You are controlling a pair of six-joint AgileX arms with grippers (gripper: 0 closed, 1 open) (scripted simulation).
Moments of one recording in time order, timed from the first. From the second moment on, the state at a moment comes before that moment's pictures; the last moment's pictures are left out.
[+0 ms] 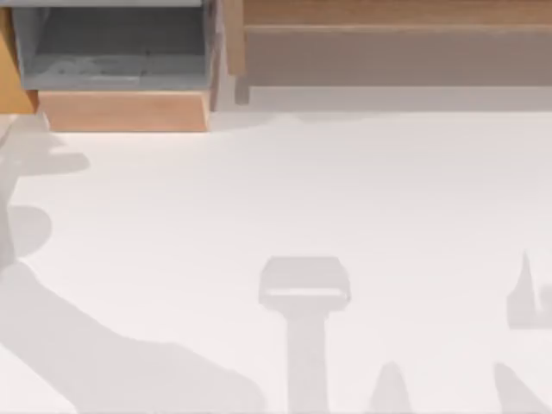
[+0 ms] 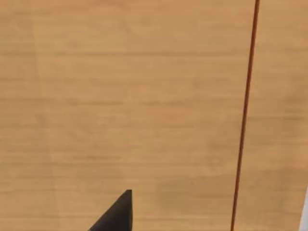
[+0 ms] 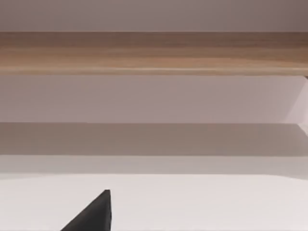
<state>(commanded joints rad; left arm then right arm) 0.39 2.33 1.21 1.11 0.44 1.58 0.00 0.00 0.00 0.00 0.00 0.00</state>
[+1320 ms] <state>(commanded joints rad) 0.42 2.31 1.14 1.14 0.46 1.58 0.00 0.00 0.00 0.00 0.00 0.00</state>
